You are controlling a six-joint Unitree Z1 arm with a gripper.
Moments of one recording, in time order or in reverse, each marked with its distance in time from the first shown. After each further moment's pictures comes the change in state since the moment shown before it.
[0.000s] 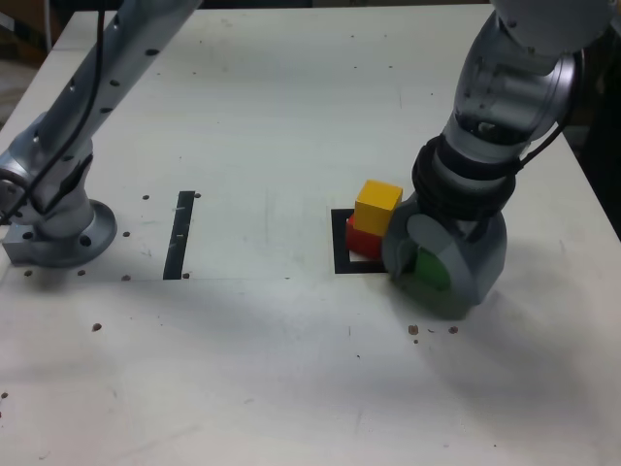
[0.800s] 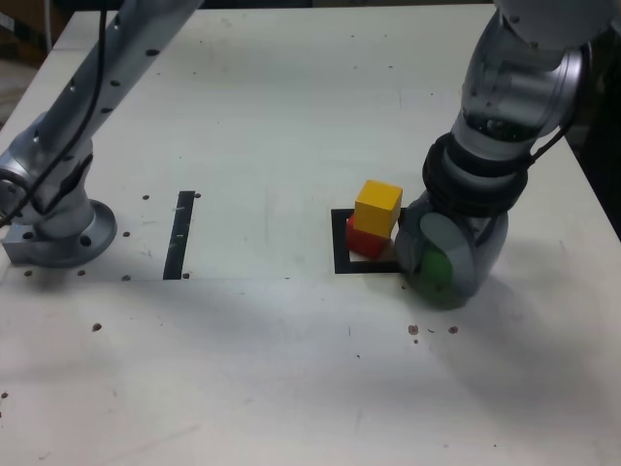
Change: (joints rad) arm 0.000 0.001 -0.034 -0.002 0.030 -0.025
